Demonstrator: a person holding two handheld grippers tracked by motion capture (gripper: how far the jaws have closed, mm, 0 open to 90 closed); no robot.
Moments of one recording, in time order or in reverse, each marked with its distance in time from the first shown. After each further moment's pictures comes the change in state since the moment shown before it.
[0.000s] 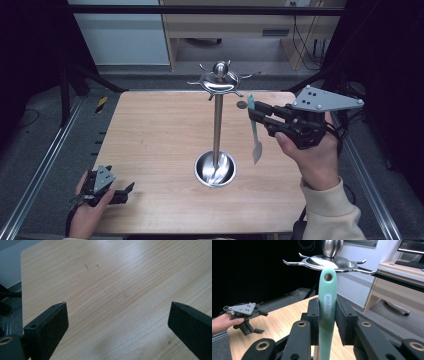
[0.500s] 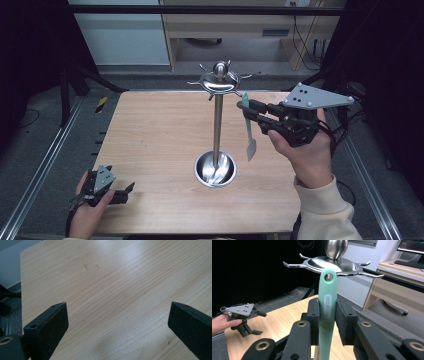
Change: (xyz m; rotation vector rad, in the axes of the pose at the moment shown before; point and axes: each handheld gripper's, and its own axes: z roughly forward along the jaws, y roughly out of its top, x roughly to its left) left arm 0.000 0.000 0.000 -0.001 -0.001 0.004; right arm 0.004 0.004 0.010 0.014 -0.015 -0.010
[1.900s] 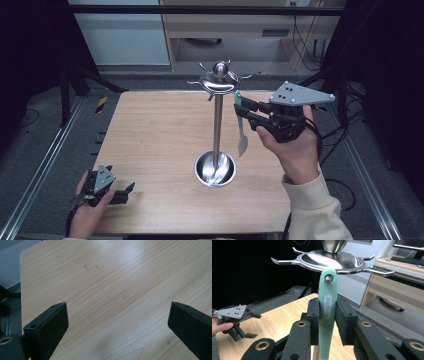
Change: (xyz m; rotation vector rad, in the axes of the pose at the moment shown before) left arm -0.001 0.000 0.000 -0.005 0.000 -0.004; right arm 0.002 -0.002 0.023 0.013 -0.031 0.017
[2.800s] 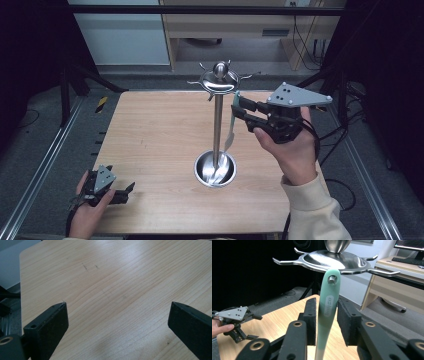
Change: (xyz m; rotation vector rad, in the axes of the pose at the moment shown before) left arm 0.000 0.000 0.000 0.000 -0.003 0.002; right arm 0.003 -0.002 0.003 -0.009 0.001 0.002
